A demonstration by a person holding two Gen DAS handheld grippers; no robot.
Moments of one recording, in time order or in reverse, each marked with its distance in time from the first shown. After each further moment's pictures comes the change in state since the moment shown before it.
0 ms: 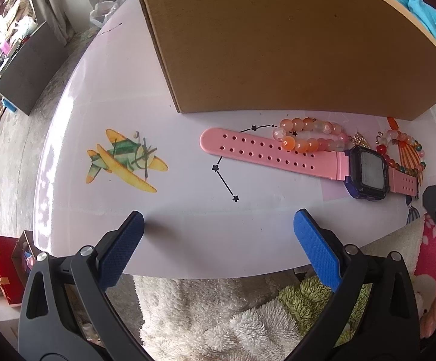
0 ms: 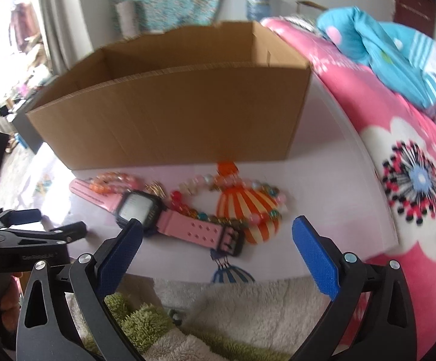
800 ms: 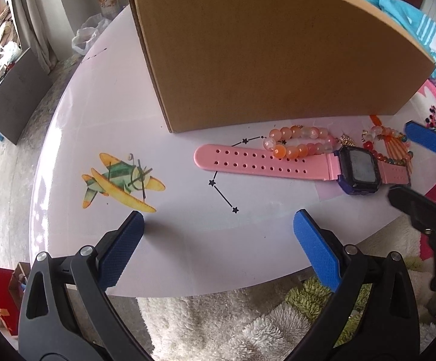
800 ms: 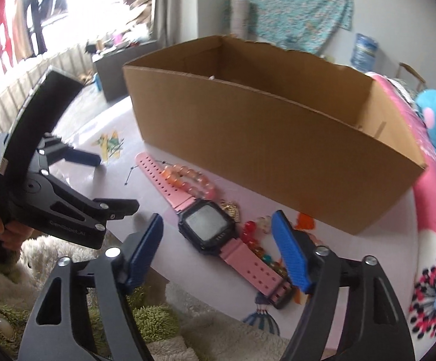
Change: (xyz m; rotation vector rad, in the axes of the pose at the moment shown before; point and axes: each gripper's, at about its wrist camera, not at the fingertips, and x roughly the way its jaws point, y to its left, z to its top) left arm -0.001 0.001 -0.010 0.089 -0.123 -0.076; right arm 0.004 0.042 0.006 -0.447 -0.039 0.279
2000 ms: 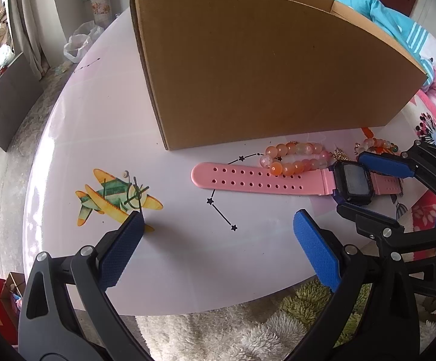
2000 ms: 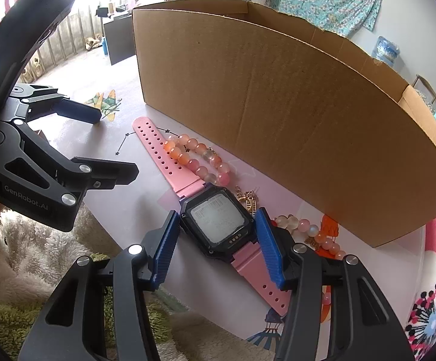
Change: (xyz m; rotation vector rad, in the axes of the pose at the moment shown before) left arm 0.001 0.007 0.006 0.009 -0.050 -0.051; right arm 0.029 0.025 0.002 -0.119 0.129 -0.028
